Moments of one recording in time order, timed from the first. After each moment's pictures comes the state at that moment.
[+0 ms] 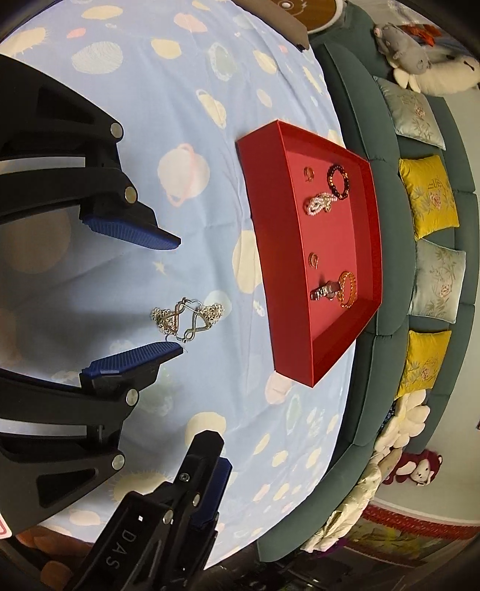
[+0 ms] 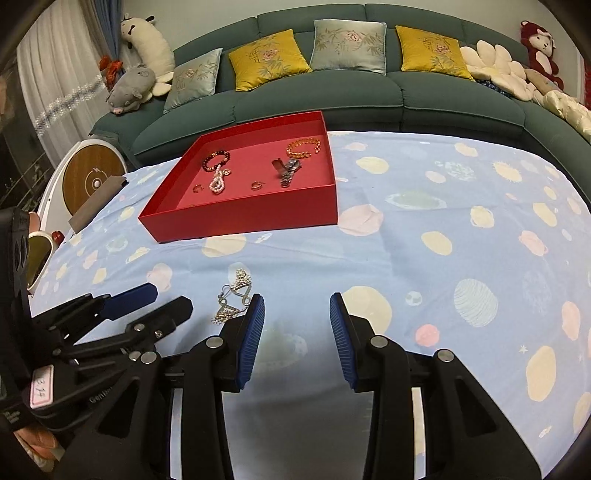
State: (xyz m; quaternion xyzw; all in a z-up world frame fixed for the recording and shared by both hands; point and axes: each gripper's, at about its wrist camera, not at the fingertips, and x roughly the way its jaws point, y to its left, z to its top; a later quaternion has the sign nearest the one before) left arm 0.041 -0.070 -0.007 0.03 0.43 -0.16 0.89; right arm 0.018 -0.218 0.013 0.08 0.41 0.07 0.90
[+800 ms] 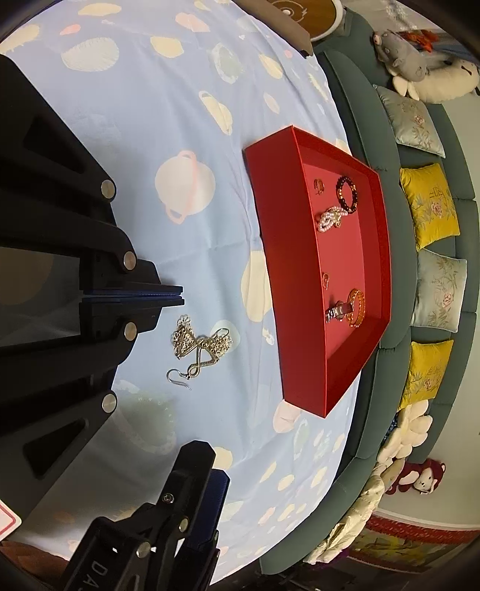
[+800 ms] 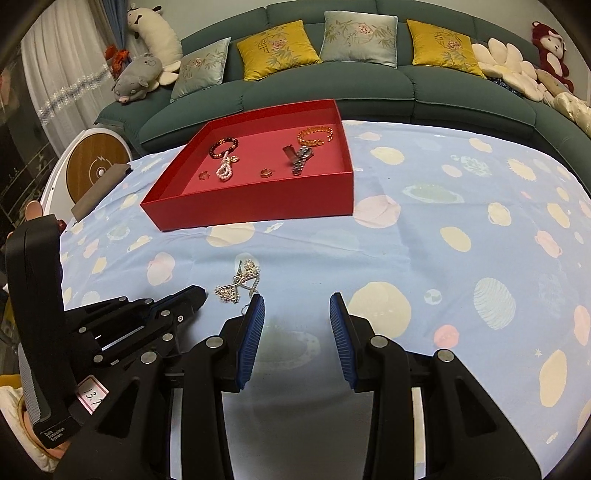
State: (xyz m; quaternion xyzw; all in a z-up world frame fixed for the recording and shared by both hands) left arm 0.052 -0.054 -0.025 0.02 0.43 -0.14 0.89; right arm 0.025 -0.203 0.003 0.07 0.43 0.10 0.90
